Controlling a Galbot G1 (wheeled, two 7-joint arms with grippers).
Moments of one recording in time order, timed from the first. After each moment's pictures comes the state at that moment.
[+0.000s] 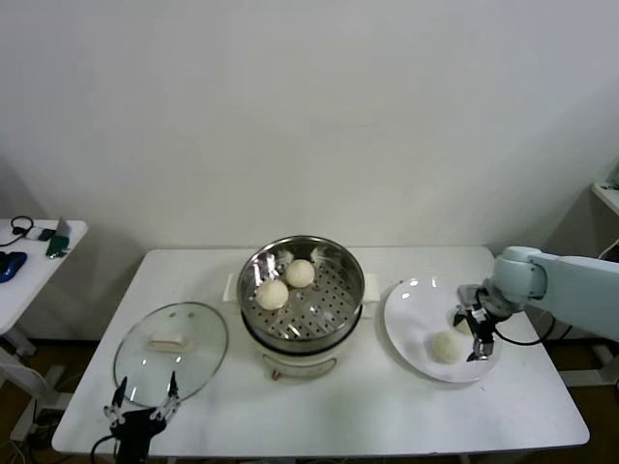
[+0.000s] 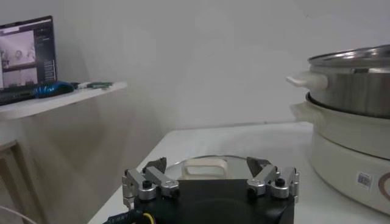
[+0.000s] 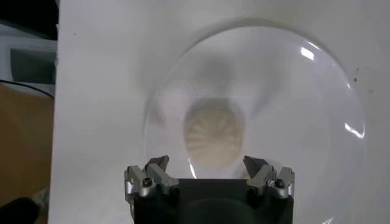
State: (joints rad) left arm 1.78 -1.52 -0.71 -1.98 -0.05 -0.08 -0.09; right arm 0.46 0.62 -1.59 1.39 0.34 -0.30 -0.86
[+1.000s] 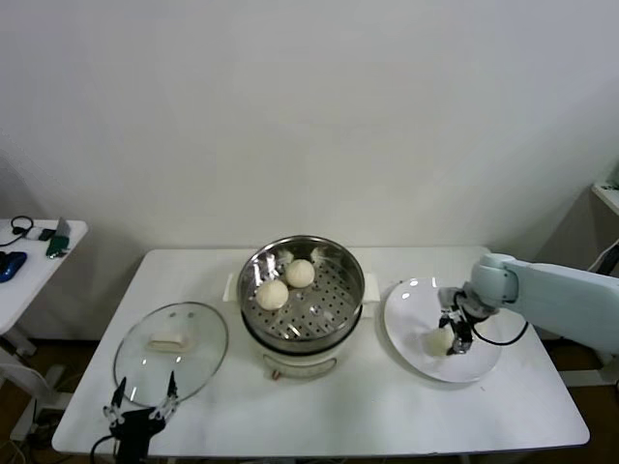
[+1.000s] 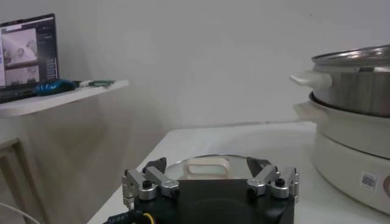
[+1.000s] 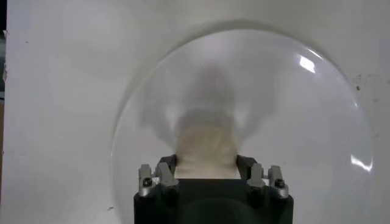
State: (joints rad) left arm 1.77 -1.52 -0.72 -1.97 -0.05 -0.08 -0.09; right arm 0.37 0.70 -1.50 1.29 0.31 -0.29 -0.86
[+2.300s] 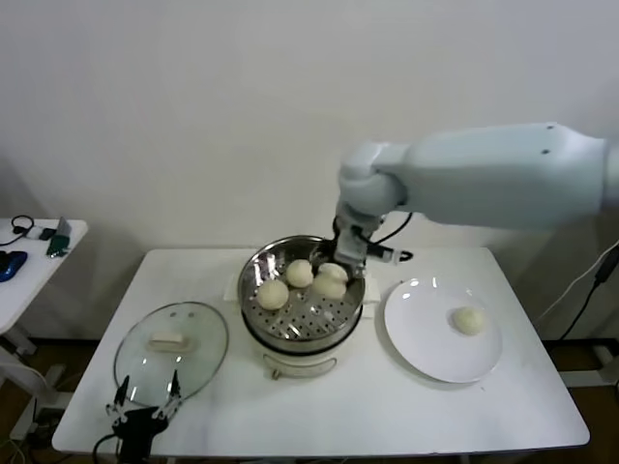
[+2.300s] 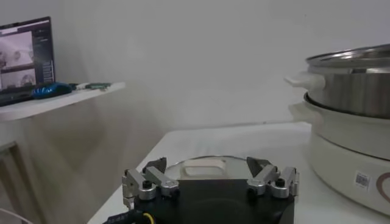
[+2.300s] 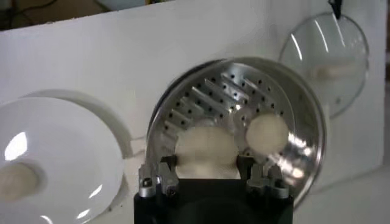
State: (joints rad) left arm 1.78 -1.52 -0.71 -1.98 -0.03 -0.08 -0.09; right arm 0.94 1.23 -1.68 1.56 0.14 0.29 -0.90
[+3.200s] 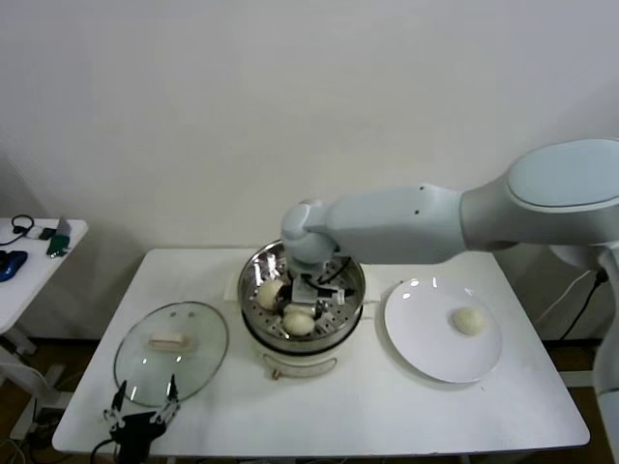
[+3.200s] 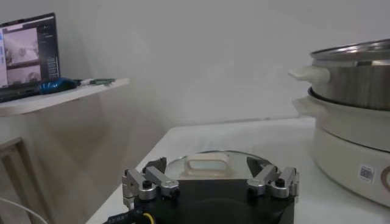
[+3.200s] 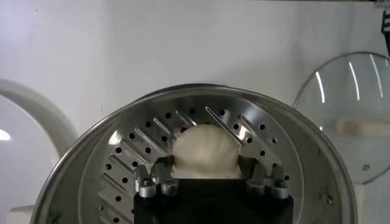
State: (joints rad) left arm 1.79 -1.53 -0.71 -1.97 -0.04 -0.08 -0.09; right arm 0.73 1.41 -1.66 1.37 0.05 0.35 -0.88
